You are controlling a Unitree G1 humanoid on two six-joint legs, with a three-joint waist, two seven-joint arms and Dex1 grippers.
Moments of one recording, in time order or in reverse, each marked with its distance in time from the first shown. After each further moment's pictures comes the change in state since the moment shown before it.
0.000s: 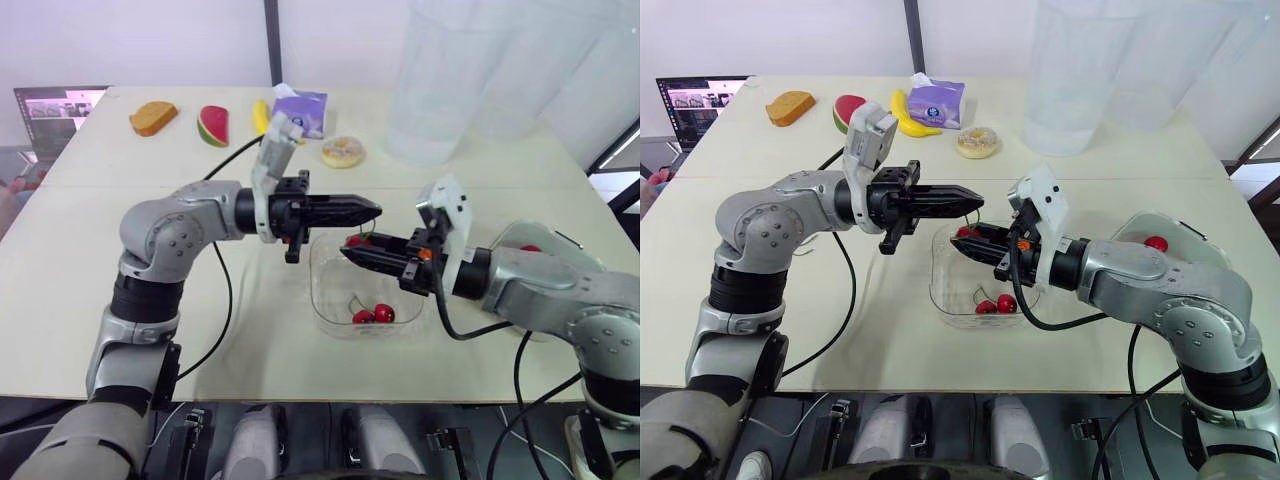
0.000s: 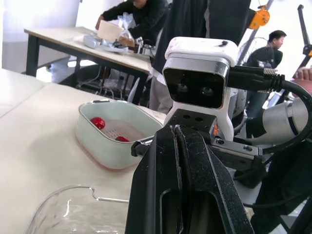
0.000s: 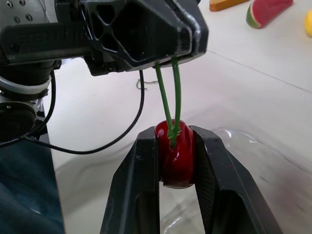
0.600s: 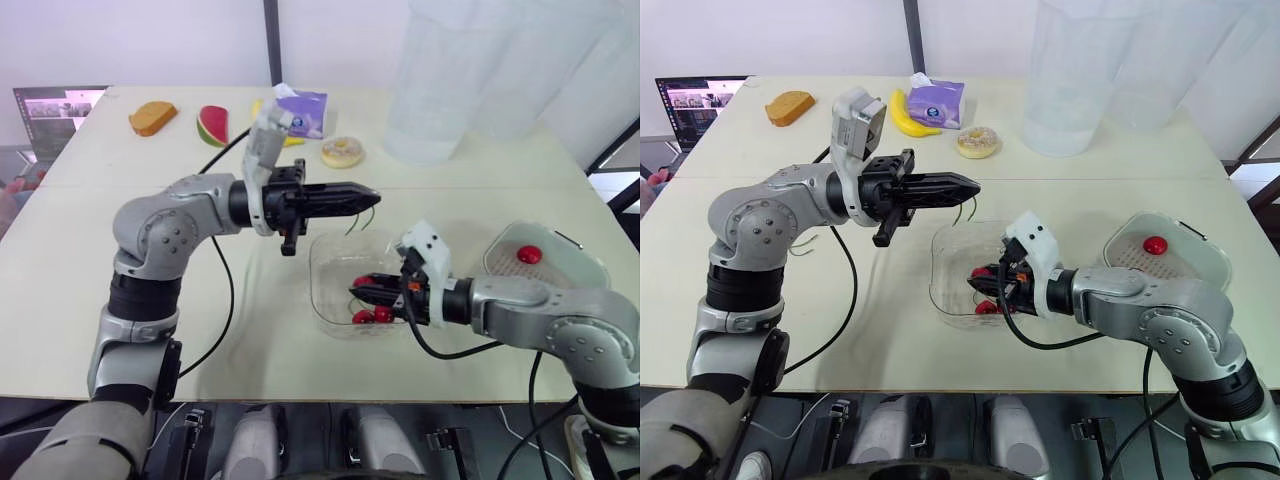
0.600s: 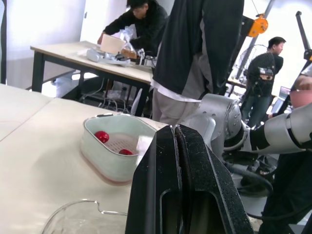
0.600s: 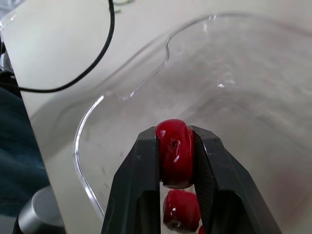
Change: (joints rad) left arm -0.010 -0.005 0.040 -0.009 -0.011 -0.008 0.002; right arm 0.075 -0.007 0.029 0.041 -0.073 0.123 0.000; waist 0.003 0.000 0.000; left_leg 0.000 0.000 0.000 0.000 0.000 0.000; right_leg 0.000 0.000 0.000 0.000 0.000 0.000
